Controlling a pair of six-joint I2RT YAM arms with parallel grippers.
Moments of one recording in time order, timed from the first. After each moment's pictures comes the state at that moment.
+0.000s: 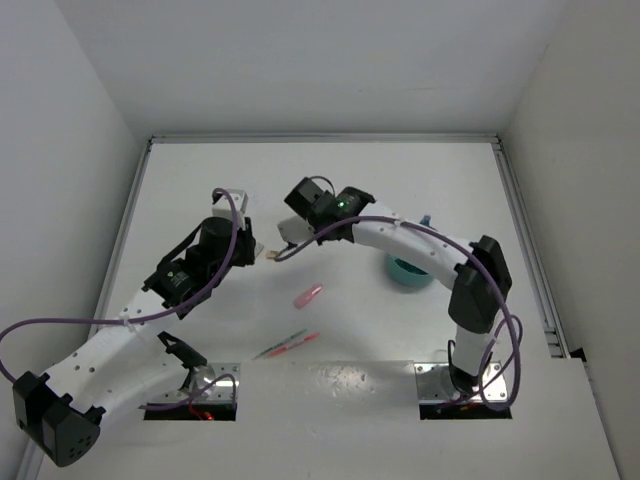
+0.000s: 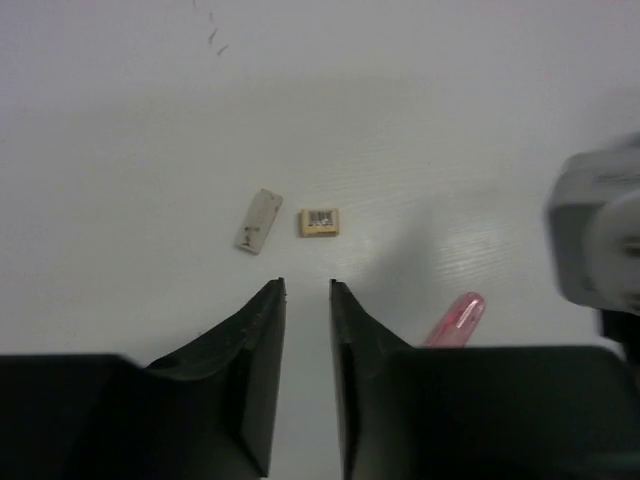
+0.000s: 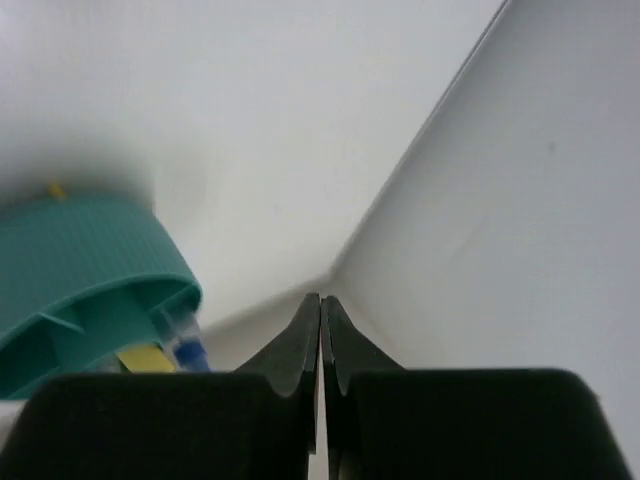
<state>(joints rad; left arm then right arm) -0.58 0.86 0.77 -0.40 -0.33 -0.31 0.90 1.84 1.56 -0.89 0.62 -1.17</state>
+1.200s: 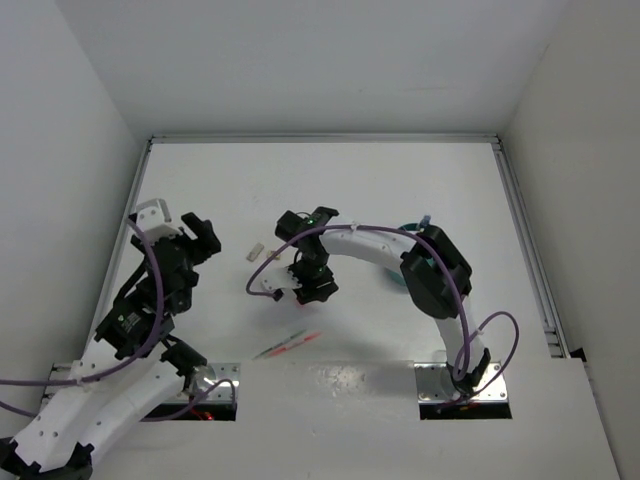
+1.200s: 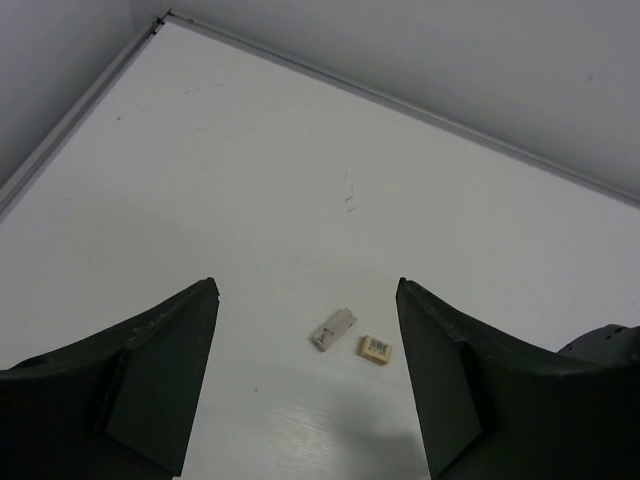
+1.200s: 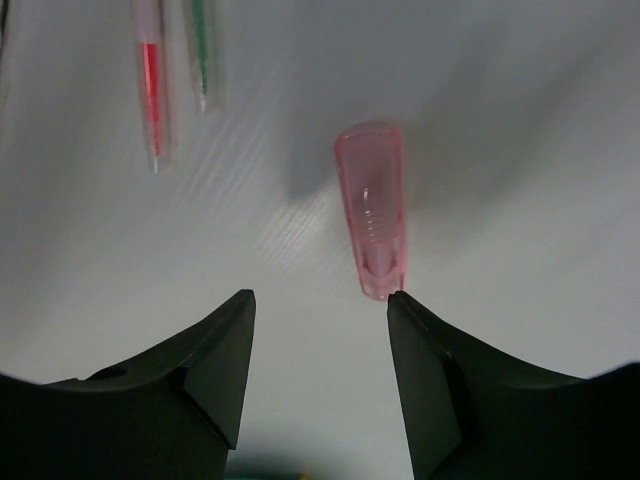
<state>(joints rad) -0.57 0.56 0.76 -0.43 -0.77 -0.45 0.92 2.07 1.60 -1.07 -0.33 -1.19</state>
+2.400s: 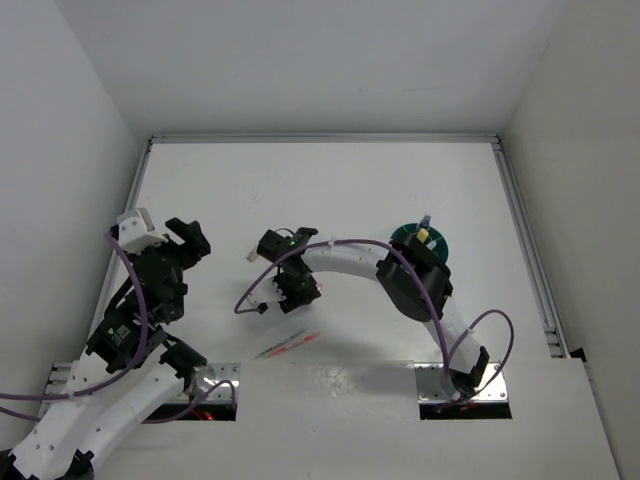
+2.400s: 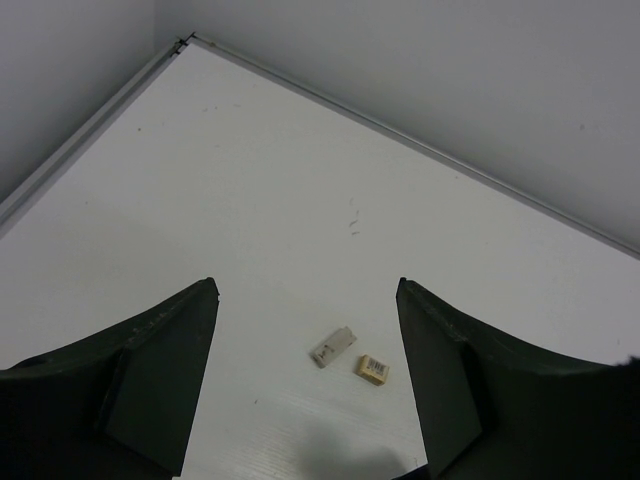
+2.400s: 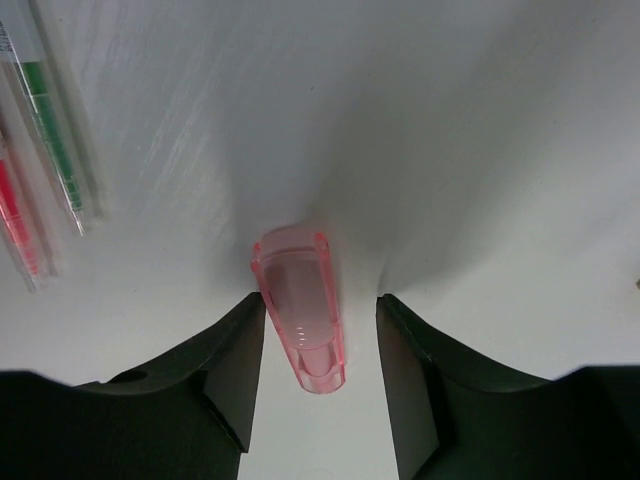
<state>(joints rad) -0.57 0.45 0.75 -0.44 -0.83 -0.48 1.01 2.18 1.60 -0.86 -0.18 -1.11</state>
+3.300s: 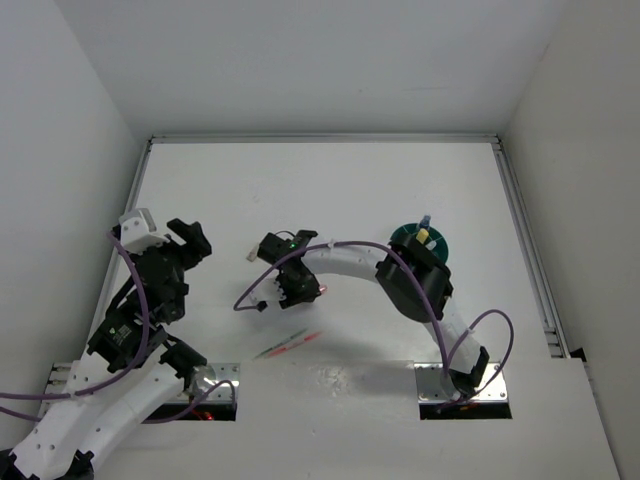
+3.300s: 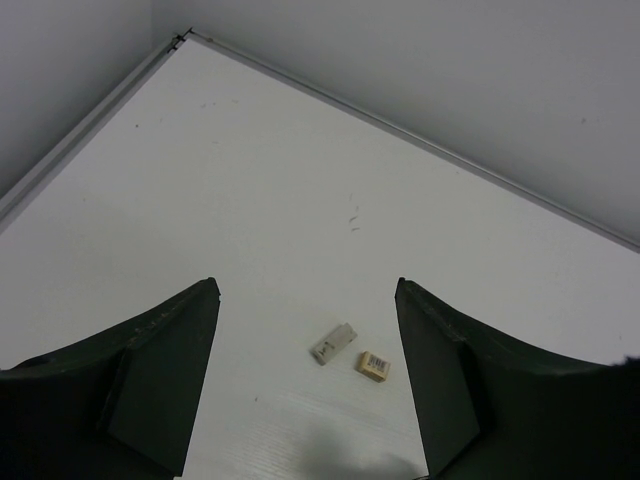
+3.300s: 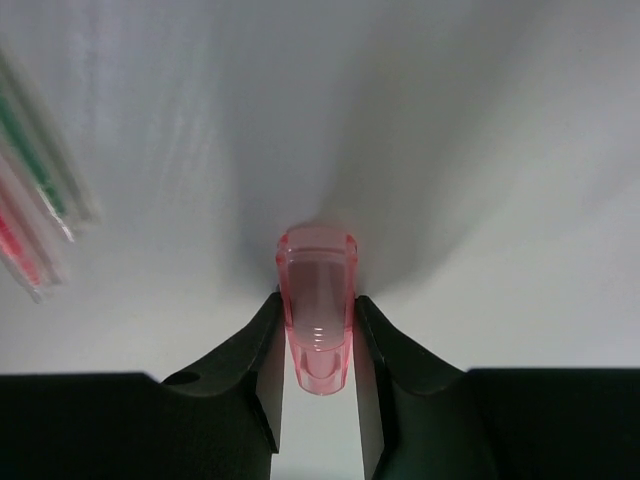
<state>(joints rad) -0.57 0.45 0.74 -0.44 -0.83 -0.48 1.02 2.18 1.58 -0.86 -0.11 -0.98</state>
